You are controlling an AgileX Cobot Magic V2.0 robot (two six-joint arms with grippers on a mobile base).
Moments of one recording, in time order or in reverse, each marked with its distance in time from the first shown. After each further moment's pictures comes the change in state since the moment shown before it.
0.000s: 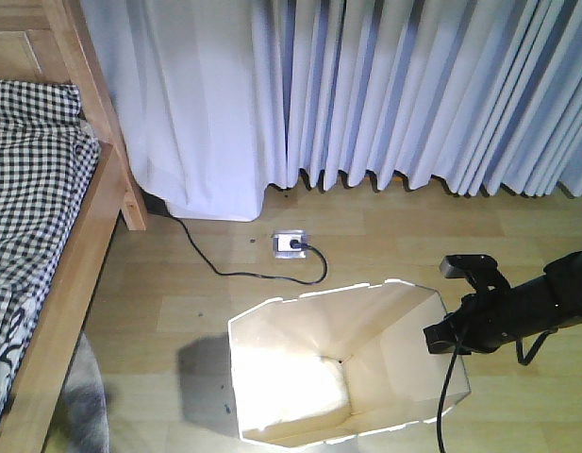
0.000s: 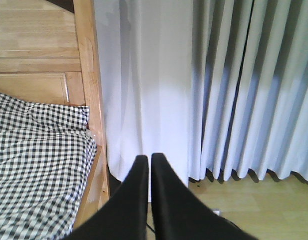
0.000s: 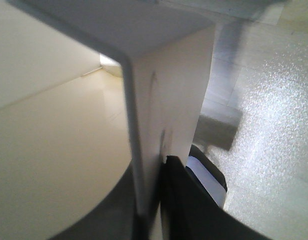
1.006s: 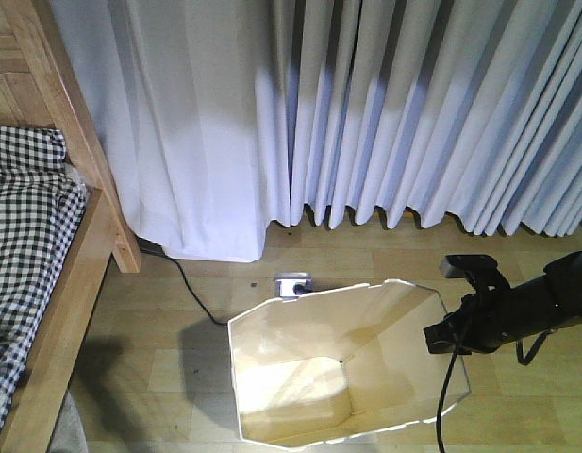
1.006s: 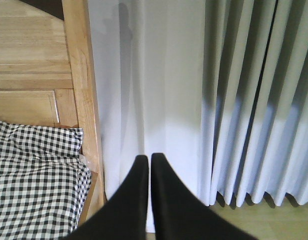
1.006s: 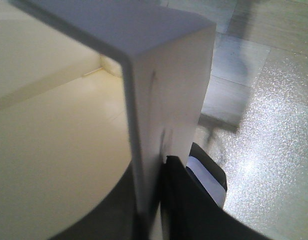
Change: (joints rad) left arm 0.000 0.000 0.000 0.000 0.000 0.000; right arm 0.000 0.000 0.000 0.000 0.000 0.000
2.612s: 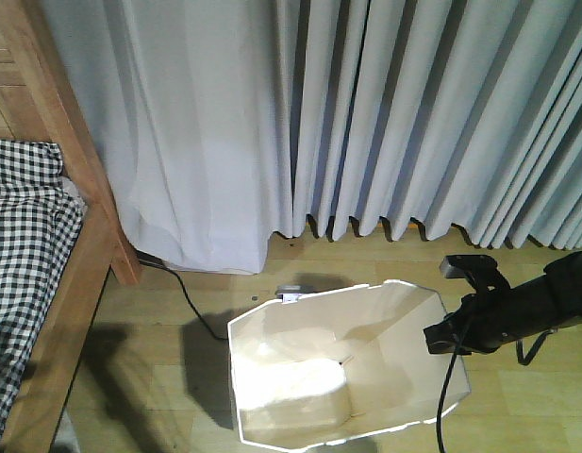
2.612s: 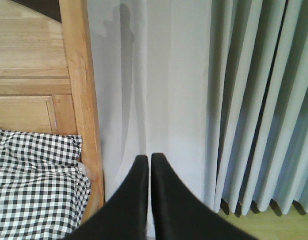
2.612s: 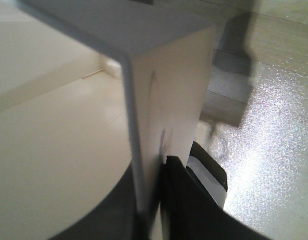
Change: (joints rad) left arm 0.000 0.000 0.000 0.000 0.000 0.000; right arm 0.000 0.000 0.000 0.000 0.000 0.000
